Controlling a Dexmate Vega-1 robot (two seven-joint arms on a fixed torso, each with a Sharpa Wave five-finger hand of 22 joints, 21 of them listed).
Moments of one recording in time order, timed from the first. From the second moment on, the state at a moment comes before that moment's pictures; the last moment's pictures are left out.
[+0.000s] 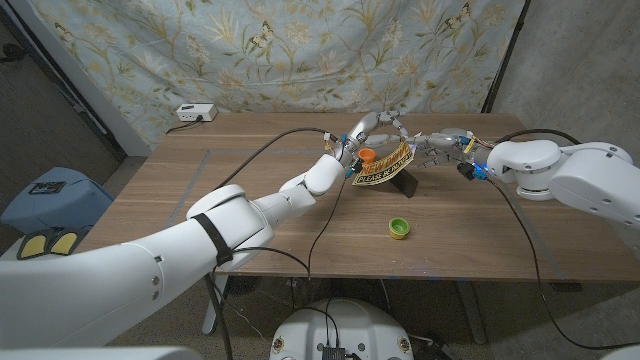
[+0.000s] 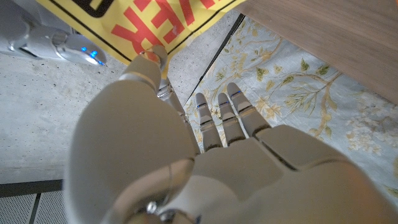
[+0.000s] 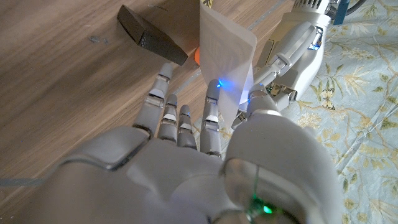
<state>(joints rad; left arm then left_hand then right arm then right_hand) 0.25 -0.05 0.92 -0.37 -0.04 -0.94 0.20 1.23 -0.01 0.35 -0.16 0.42 1.09 -0.07 0.64 0.19 0.47 -0.03 0.22 0.20 0.32 0.07 0.19 0.18 0.38 0.09 0.24 0.19 -1.01 -1.17 -0.19 -2.25 0.90 -0.63 -0.25 0.84 0.14 0.17 -0.14 0.18 0.59 0.17 0.39 0.50 0.15 0.22 0.21 0.22 0.21 0.22 0.21 0.23 0.58 0.22 0.20 0.17</state>
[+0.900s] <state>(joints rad) 0.25 -0.05 0.90 -0.37 -0.06 -0.94 0.16 1.23 0.00 0.34 -0.15 0.42 1.09 -0.07 0.63 0.20 0.47 -0.03 0.22 0.20 0.33 0.06 0.19 0.18 0.38 0.08 0.24 0.19 -1.02 -1.17 -0.18 -2.25 0.93 -0.64 -0.25 0.91 0.16 0.25 -0.14 0.18 0.78 0.19 0.51 0.50 0.29 0.22 0.21 0.23 0.28 0.22 0.22 0.23 0.64 0.21 0.20 0.17</state>
